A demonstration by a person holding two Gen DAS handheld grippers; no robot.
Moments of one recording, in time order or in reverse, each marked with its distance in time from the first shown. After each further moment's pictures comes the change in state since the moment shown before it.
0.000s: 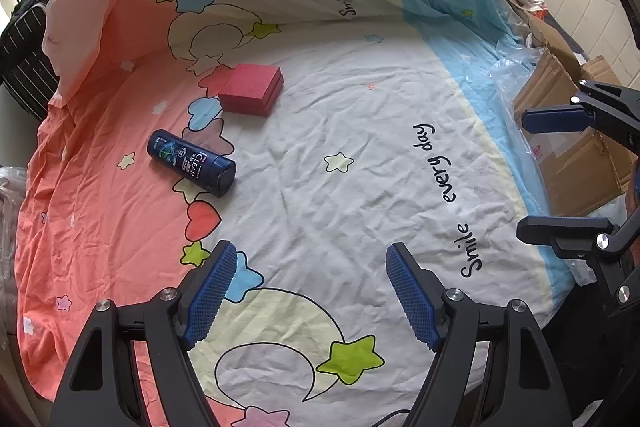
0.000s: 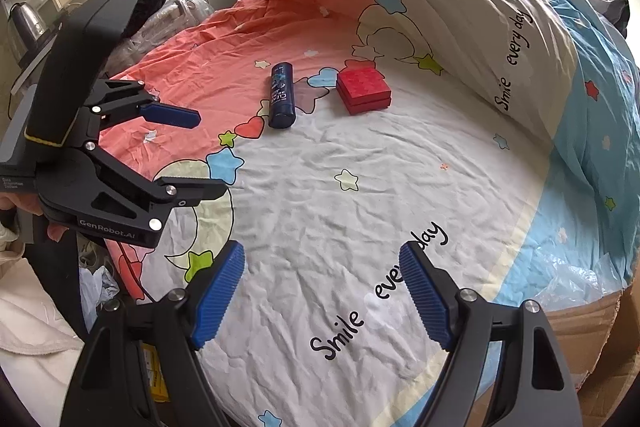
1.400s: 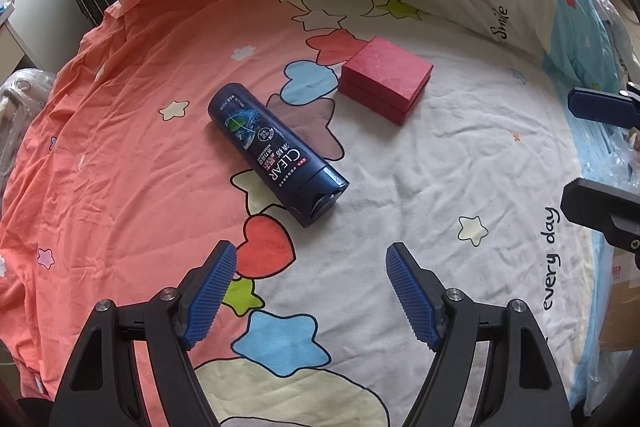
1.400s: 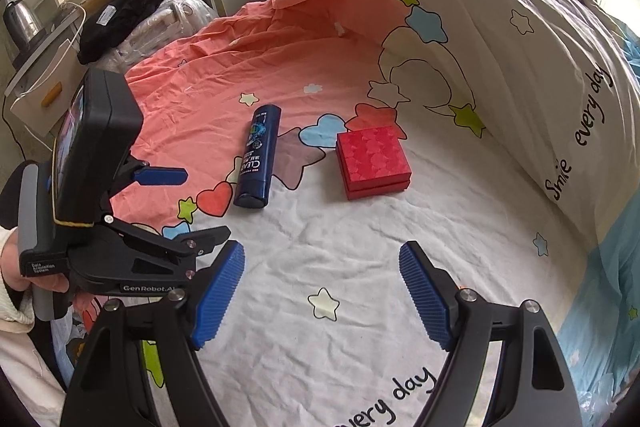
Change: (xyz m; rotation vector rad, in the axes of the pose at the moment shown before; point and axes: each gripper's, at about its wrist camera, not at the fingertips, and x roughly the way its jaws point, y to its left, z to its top) left arm 0.098 0.088 0.025 -0.373 0.057 0.162; right arm 0.100 -0.039 0.111 -0.106 -0.027 0.069
